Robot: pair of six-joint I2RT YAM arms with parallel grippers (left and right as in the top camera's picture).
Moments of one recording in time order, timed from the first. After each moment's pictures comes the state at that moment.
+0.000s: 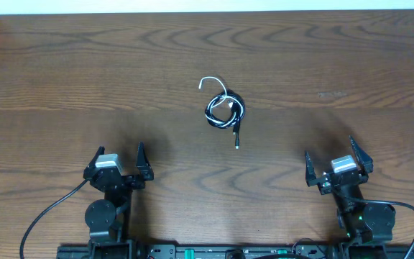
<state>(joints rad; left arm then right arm) 0.06 0.01 0.01 -0.10 0.03 -0.12 0.03 0.01 0.01 -0.05 -0.21 -0.30</state>
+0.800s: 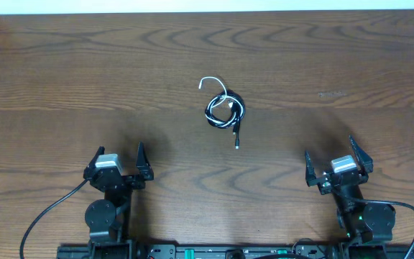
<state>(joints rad) 0.06 0.01 0.01 -0.10 0.03 -0.12 0.03 0.01 0.01 -0.05 -0.21 -0.30</state>
